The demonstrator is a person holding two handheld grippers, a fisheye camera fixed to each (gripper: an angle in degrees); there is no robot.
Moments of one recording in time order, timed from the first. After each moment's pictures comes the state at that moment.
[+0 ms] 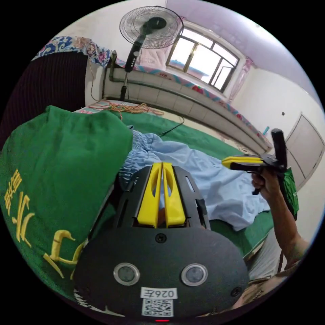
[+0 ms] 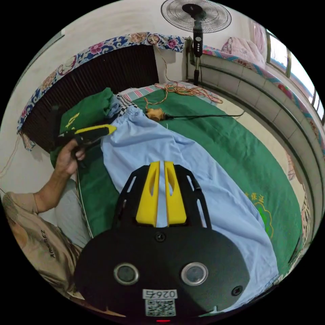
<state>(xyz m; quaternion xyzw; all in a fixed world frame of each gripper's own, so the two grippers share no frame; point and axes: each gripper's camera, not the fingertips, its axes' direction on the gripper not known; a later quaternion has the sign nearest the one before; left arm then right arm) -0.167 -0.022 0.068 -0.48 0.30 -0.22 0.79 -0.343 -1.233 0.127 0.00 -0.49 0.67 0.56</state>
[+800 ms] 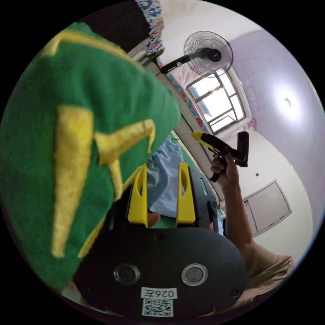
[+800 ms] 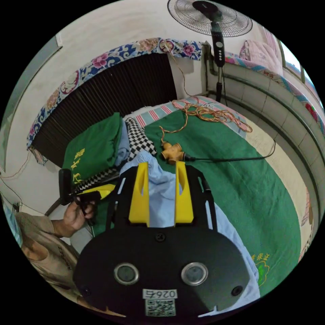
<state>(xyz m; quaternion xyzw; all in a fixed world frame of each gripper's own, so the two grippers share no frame) -0.205 0.067 0.018 -0.45 0.29 -0.48 0.70 -0.173 -1.252 0.204 0.09 -0.51 0.67 0.53</state>
